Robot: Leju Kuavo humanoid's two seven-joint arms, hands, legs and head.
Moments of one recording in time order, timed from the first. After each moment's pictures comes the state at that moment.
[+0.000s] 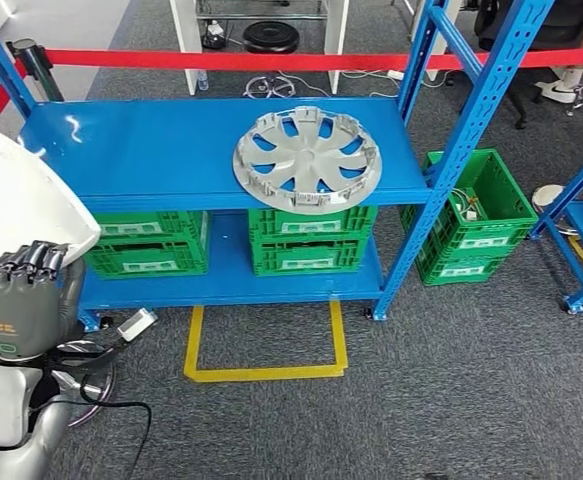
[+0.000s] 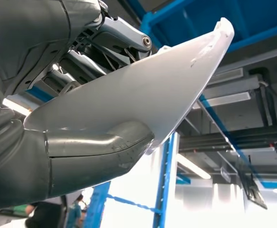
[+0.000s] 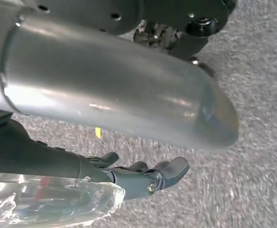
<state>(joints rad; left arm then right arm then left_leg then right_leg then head) 0.00 0.14 -0.33 -1.75 -1.48 0.63 0.08 0.00 0.05 -0.38 -0.20 0.34 -0.09 -0.26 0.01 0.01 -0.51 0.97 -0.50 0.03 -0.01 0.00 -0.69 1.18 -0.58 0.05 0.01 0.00</state>
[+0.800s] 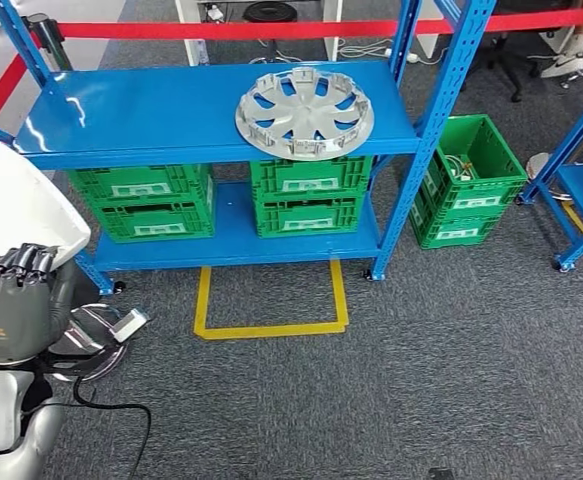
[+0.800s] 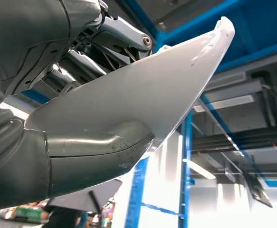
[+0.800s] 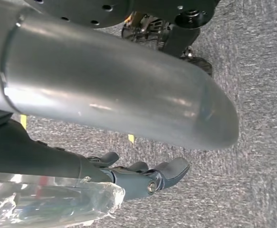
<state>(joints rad) 0.01 0.15 -0.30 -1.77 -1.46 0.63 0.08 -0.01 0.06 -0.39 -0.20 0.34 -0.10 -0.26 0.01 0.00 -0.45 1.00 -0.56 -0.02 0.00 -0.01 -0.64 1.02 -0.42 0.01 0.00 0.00</state>
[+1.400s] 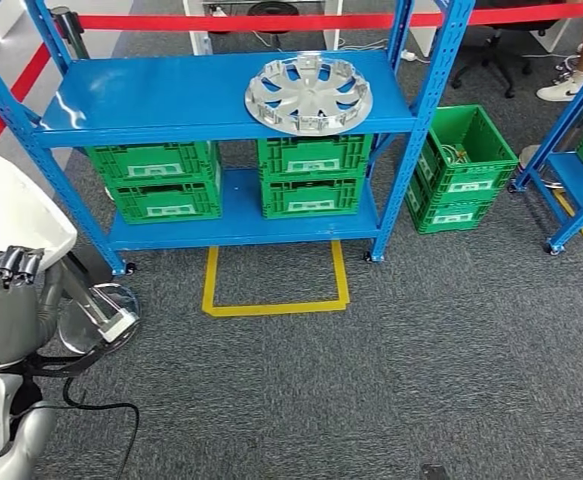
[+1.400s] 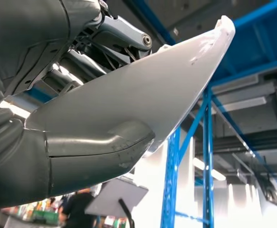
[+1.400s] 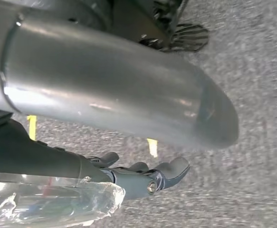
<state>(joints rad) 0.04 0.16 -0.26 -1.79 -1.45 0.62 0.08 -0.02 0.08 -0.39 -0.20 0.34 -0.10 -0.26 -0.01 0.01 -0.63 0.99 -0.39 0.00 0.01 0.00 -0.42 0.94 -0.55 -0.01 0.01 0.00</state>
